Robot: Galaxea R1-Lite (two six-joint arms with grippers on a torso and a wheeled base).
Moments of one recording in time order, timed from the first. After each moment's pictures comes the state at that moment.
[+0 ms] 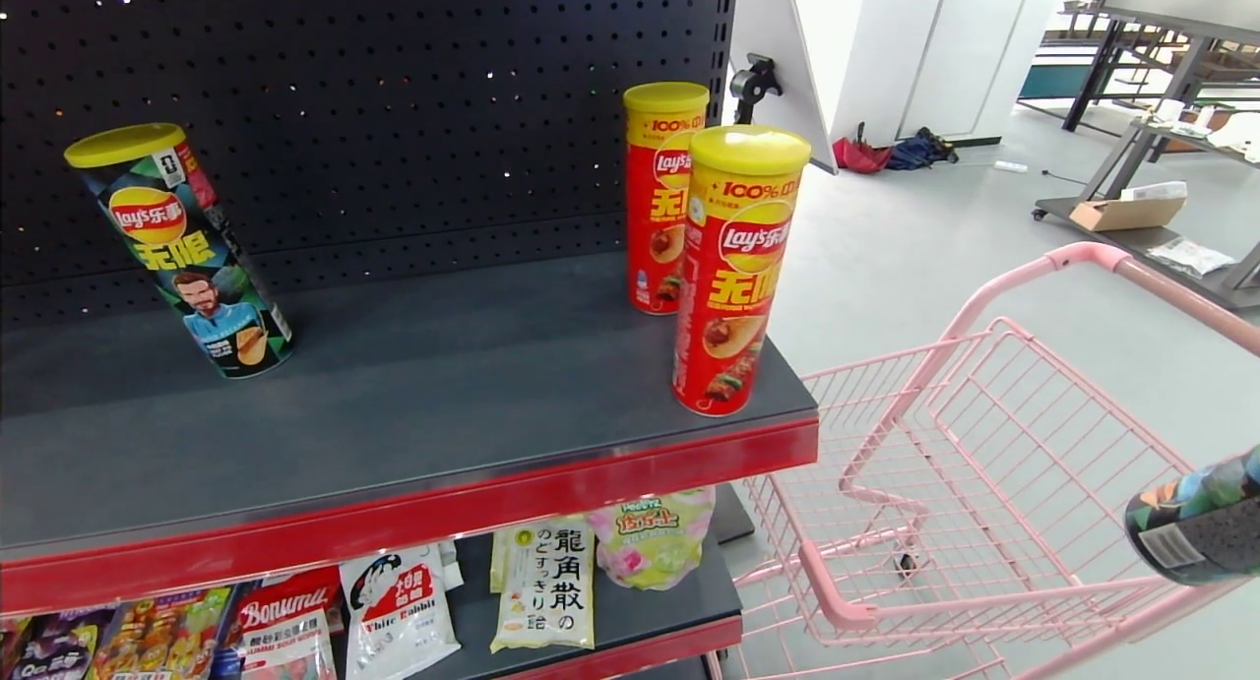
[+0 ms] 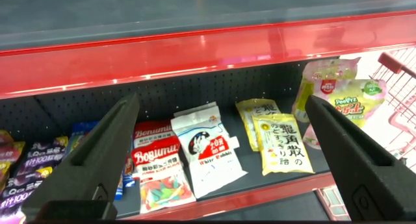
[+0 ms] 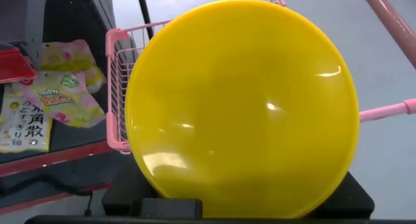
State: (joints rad) left arm 0.00 0.00 0.00 0.00 0.01 0.01; right arm 0.10 0.76 -0.74 0.31 -0.20 -0.04
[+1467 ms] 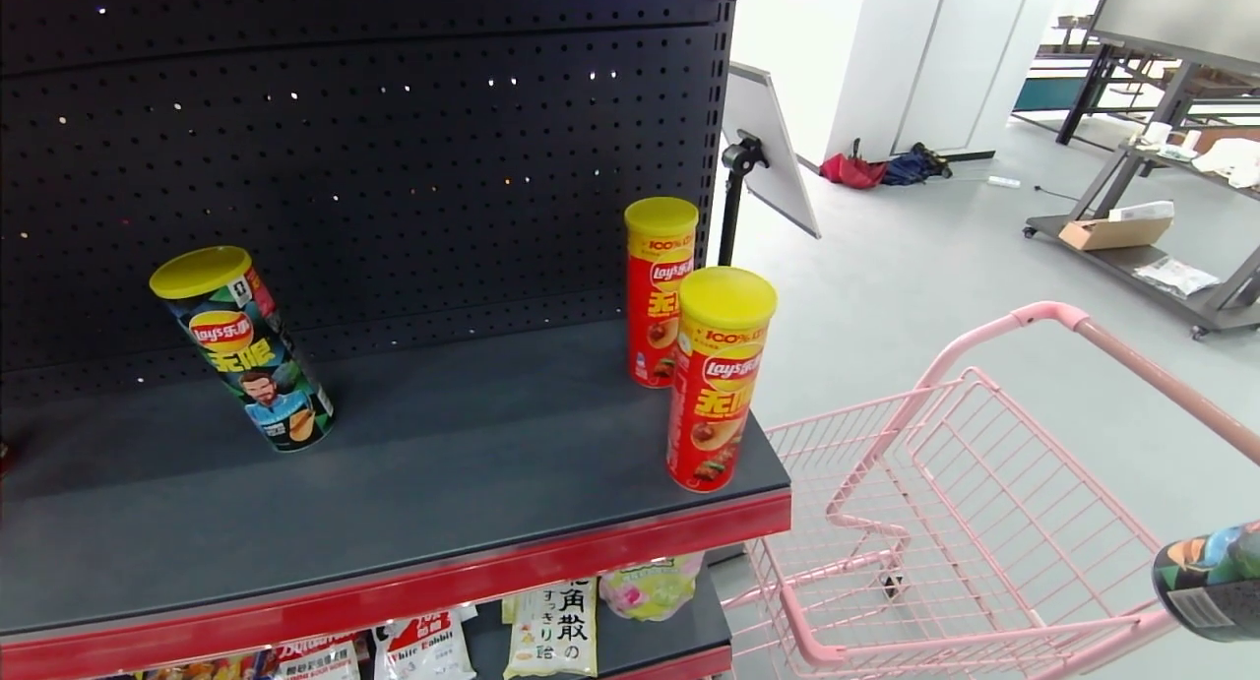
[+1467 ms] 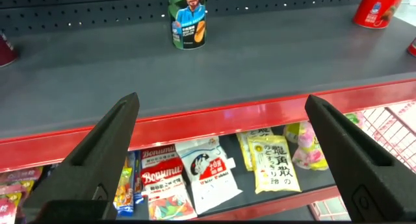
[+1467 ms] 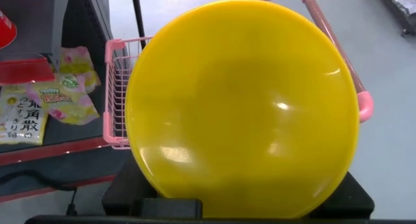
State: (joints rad) left arm 0.00 0.00 0.00 0.00 0.01 0.00; right arm 0.10 0.60 -0.60 0.31 -0.21 -0.14
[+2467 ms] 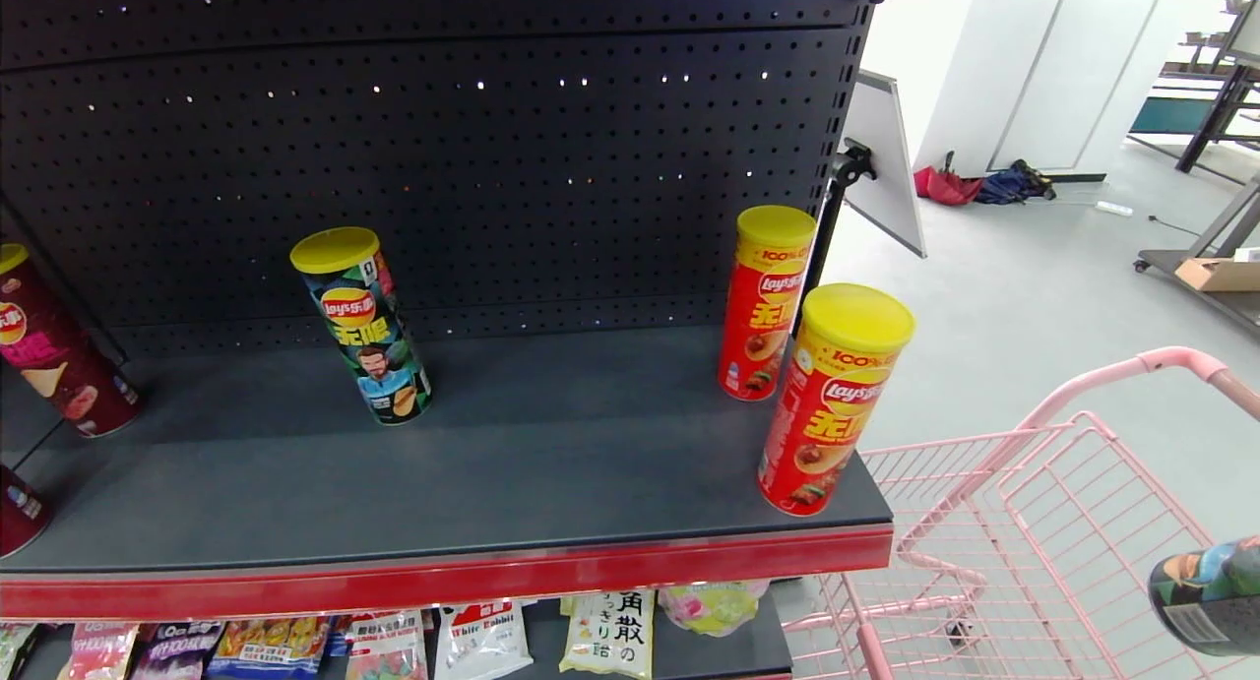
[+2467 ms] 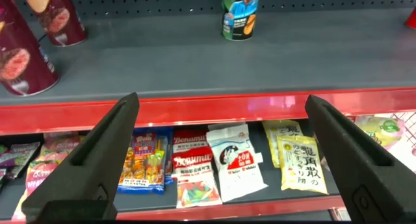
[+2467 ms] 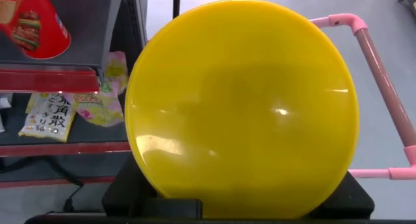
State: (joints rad) left arm 0.00 0.00 0.00 0.00 0.01 0.00; right arm 0.10 0.58 -0.56 0.30 -0.20 -0.15
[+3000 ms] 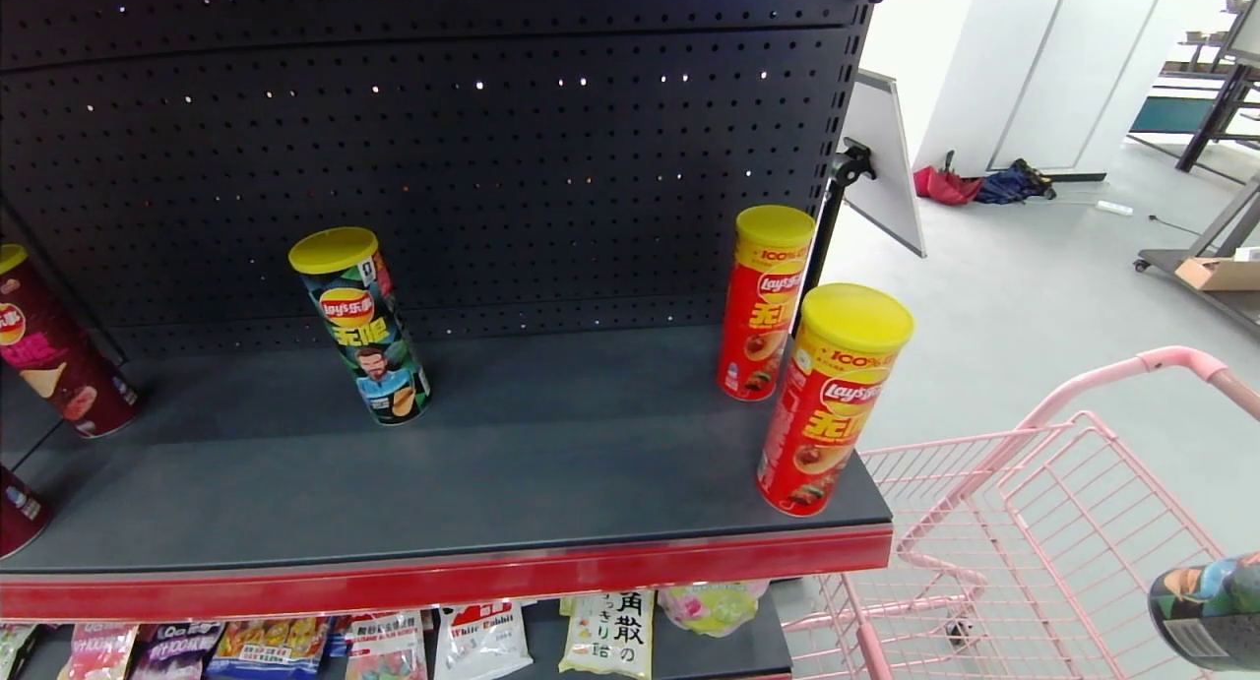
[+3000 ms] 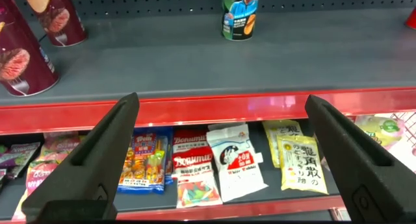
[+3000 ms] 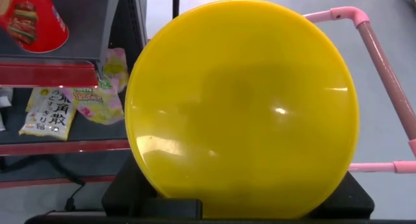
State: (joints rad) left arm 0.00 0.00 0.00 0.00 0.01 0.00; right arm 0.10 0.54 -0.52 0.30 -0.20 -0.14
